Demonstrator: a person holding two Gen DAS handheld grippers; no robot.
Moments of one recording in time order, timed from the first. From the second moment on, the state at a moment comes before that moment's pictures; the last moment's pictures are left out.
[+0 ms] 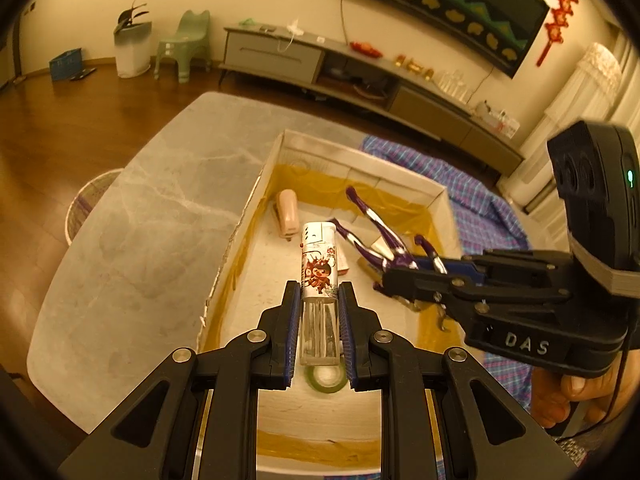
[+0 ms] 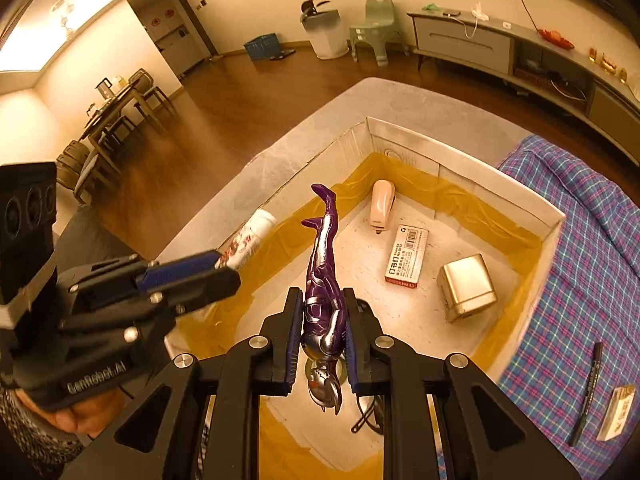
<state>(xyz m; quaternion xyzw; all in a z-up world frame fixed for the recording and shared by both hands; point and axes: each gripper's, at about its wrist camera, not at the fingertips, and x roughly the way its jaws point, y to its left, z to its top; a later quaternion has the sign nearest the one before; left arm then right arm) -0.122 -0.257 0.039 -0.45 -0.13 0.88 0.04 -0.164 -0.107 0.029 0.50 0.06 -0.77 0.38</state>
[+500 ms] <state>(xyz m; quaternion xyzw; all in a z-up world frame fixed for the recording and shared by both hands) -0.147 -0.253 0.005 -0.50 -0.08 0.86 0.02 -0.218 -0.152 -0.011 0.56 0.06 -0.75 0.34</state>
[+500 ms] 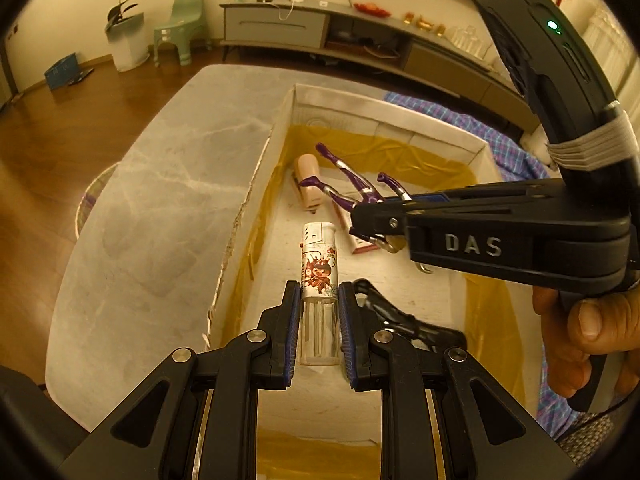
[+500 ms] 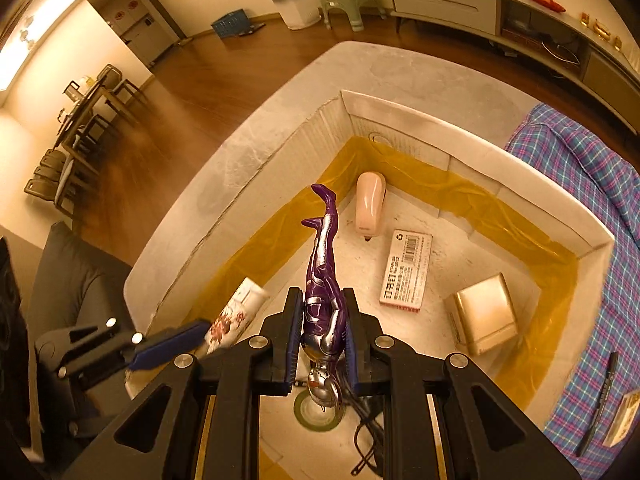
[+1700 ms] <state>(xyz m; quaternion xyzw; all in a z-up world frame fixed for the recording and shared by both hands) -0.106 -0.225 0.032 -0.48 -0.03 0.88 0.00 -0.202 -0.108 -0.011 0.57 0.05 -0.73 0.36</state>
